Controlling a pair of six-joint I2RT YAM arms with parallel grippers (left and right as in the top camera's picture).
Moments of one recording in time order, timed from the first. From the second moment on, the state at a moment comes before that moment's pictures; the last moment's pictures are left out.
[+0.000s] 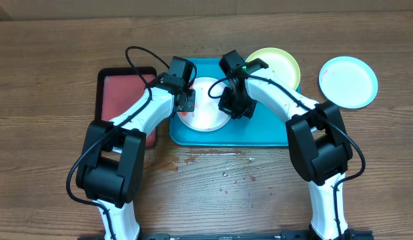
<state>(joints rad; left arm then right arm) -0.33 1.99 1.30 -0.51 -0.10 -0.24 0.48 2.22 1.69 -0.98 -0.13 0.85</state>
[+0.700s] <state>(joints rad) -0.33 1.96 1.30 -0.49 0.07 -0.36 0.49 2.23 1.94 -1.24 0.17 0.86</state>
